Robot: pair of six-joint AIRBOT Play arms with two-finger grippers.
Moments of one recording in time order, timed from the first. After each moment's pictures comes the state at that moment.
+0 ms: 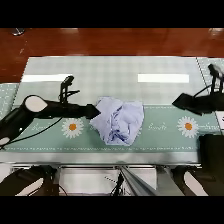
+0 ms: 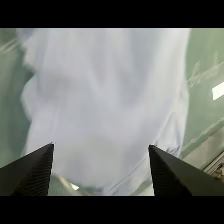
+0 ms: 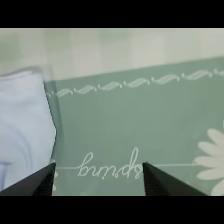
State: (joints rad) left arm -0.34 -1.07 0.71 0.70 -0.86 -1.25; right arm -0.15 -0.88 0.83 -1.23 1.19 1.58
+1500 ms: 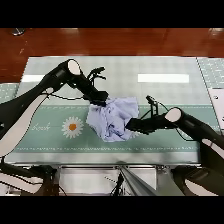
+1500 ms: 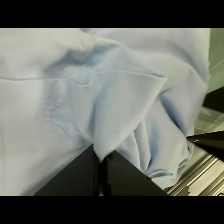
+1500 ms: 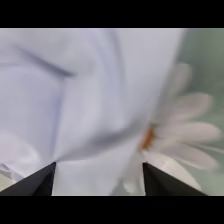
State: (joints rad) left arm -0.40 -1.69 1.42 0.97 -1.32 -1.41; right arm 0.41 -1.20 0.59 -0.73 0.78 1.51
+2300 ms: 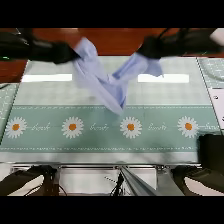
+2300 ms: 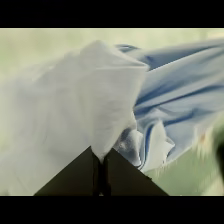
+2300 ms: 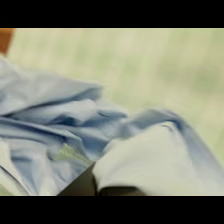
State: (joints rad) left arm -0.14 -1.16 1.49 0.87 -1.13 -1.38; right arm 0.25 -1.27 1.65 -1.00 1.11 1.52
